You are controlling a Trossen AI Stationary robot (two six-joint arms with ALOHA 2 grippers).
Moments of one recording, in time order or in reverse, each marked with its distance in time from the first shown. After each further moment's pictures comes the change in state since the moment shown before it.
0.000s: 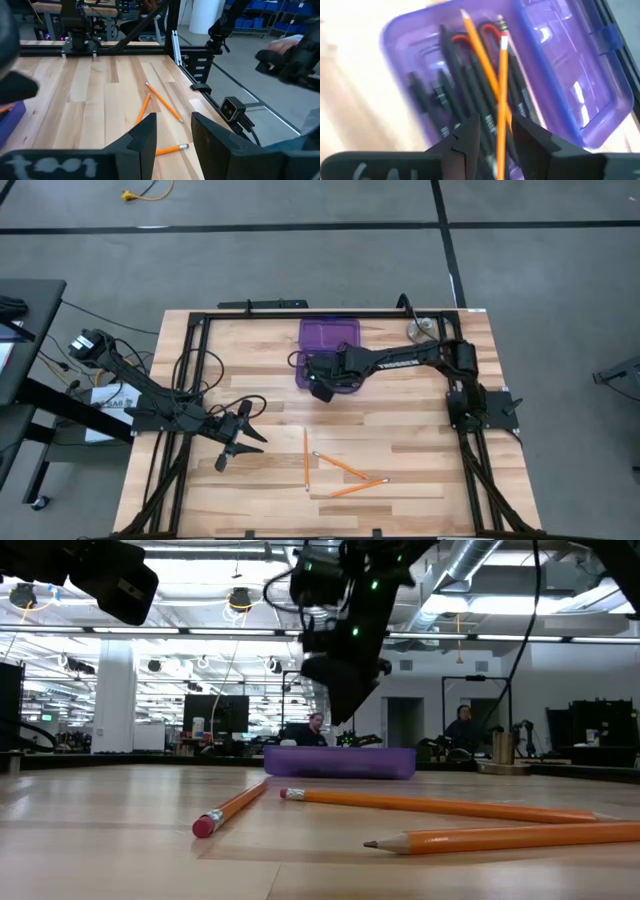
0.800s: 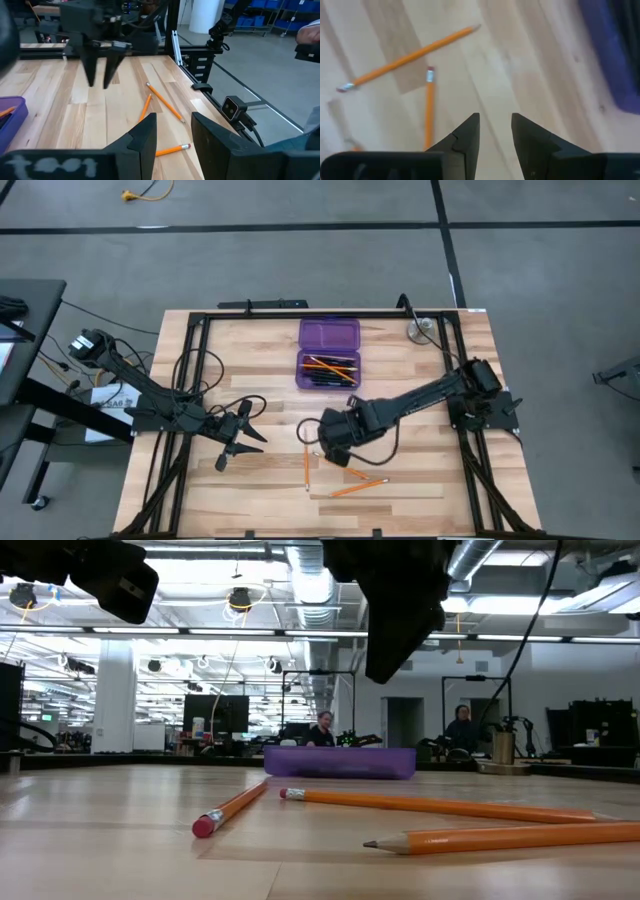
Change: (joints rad) left arm 0.000 0.000 0.000 0.001 -0.003 0.020; right arm 0.392 -0.094 0.001 -0.152 -0.185 0.351
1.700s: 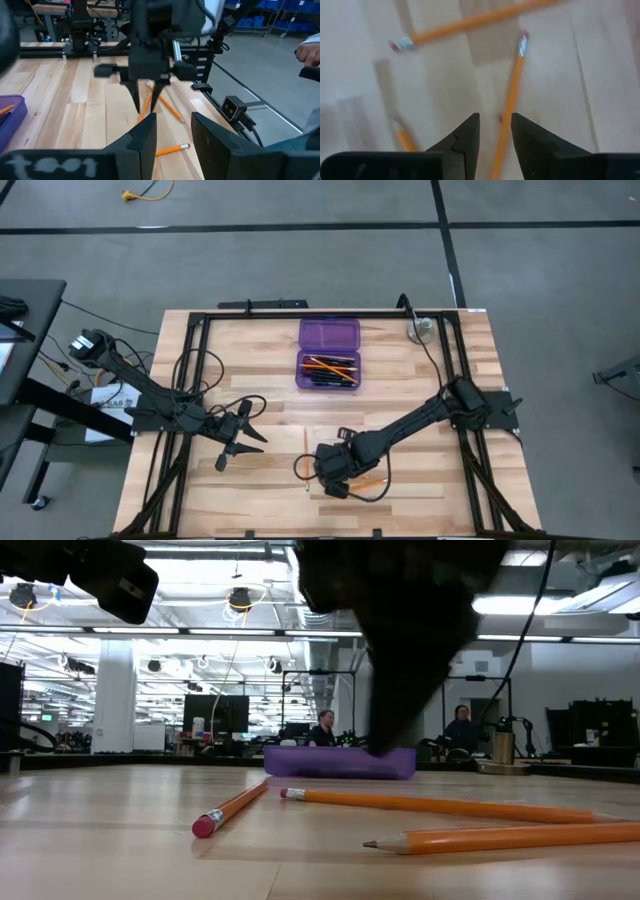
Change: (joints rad) left arm 0.000 0.000 0.000 -0.001 0.001 -0.006; right arm 0.125 0.167 0.004 0.188 -0.106 -0.013
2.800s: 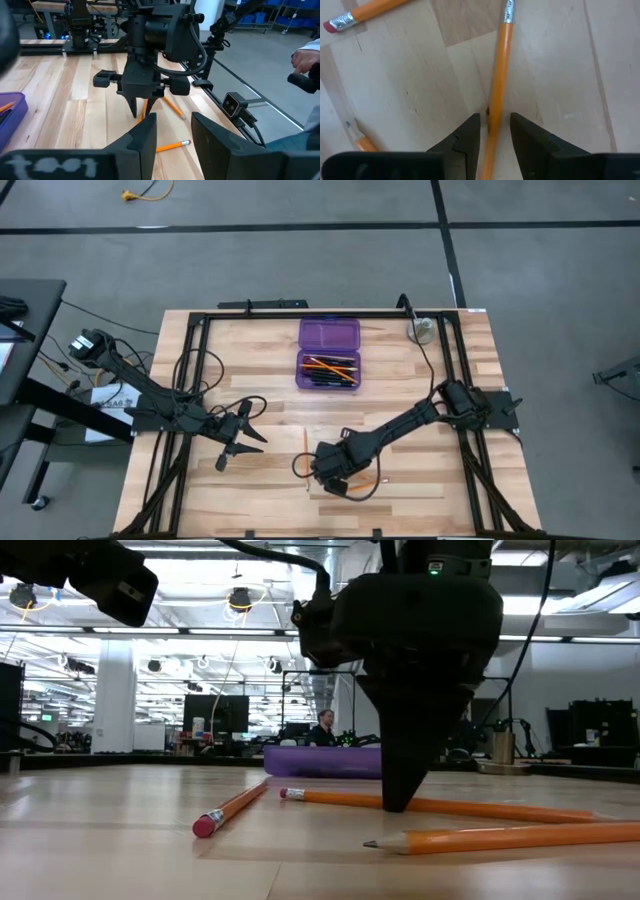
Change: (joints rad) left arm 0.000 0.000 0.000 -0.018 0.000 0.000; right arm -0.036 0.111 0.002 -0.046 -0.028 0.069
